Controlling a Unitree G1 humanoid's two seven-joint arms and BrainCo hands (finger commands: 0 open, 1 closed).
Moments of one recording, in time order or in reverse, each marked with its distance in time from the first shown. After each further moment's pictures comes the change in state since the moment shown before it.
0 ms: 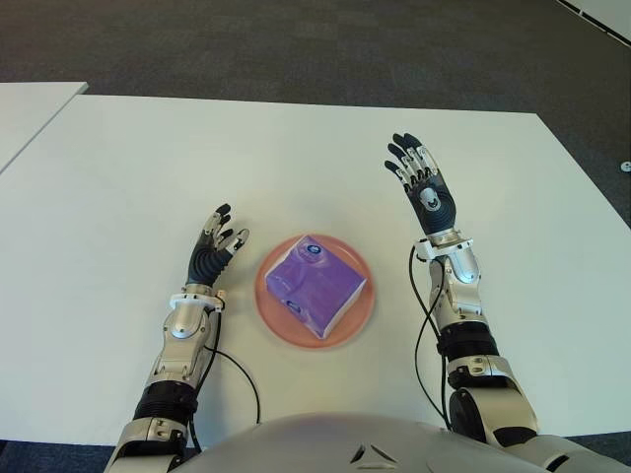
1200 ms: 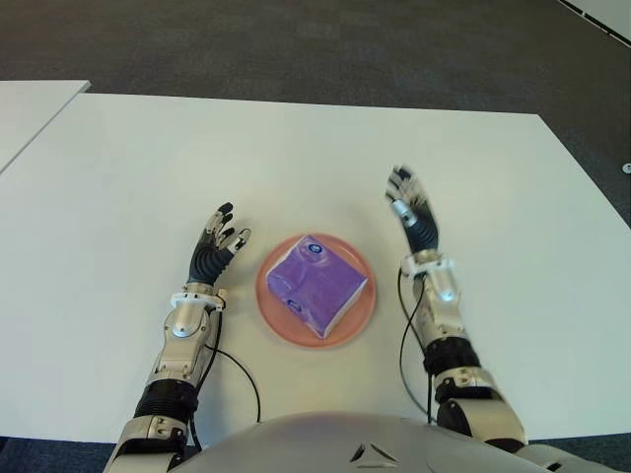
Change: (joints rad) left arm -0.001 0.008 0.002 0.007 -0.014 -0.031 -0.007; right arm 0.085 0.118 0.007 0.271 -0.178 0.029 -0.275
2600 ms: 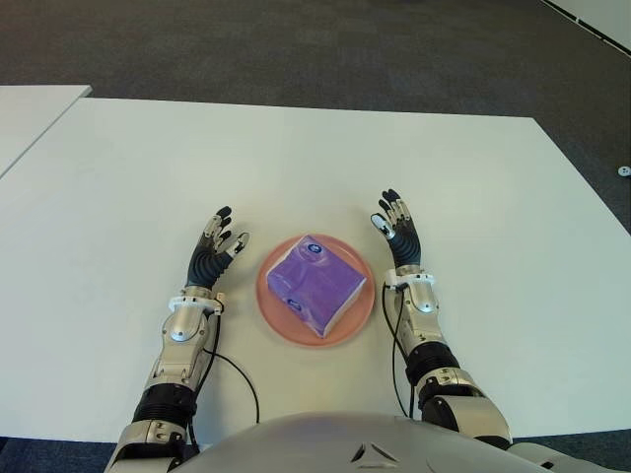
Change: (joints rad) left arm 0.015 0.002 -0.004 -0.007 0.002 0.017 -0.004; right arm -0.033 0.057 -0.053 0.090 -0.037 -0.099 -0.026
